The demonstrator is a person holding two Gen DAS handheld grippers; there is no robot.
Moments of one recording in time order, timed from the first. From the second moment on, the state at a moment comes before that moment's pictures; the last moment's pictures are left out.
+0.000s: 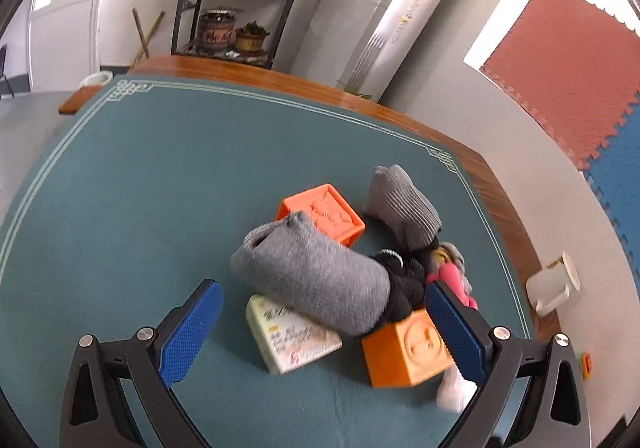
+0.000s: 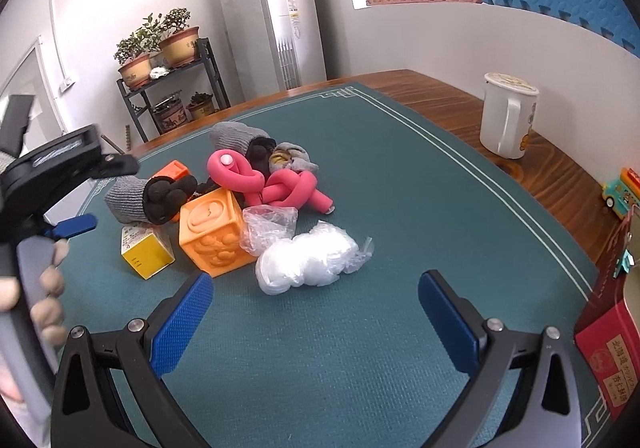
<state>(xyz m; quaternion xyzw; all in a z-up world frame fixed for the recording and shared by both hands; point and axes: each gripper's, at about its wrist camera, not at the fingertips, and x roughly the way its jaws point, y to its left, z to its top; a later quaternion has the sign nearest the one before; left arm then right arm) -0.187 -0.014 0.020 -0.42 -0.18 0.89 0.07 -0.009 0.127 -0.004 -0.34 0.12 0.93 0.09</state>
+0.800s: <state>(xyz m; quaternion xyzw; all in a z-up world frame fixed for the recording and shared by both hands) -0.134 -0.036 0.049 -0.35 -0.19 0.91 0.08 -0.017 0.170 -0.008 -0.33 0.17 0.93 0.07</state>
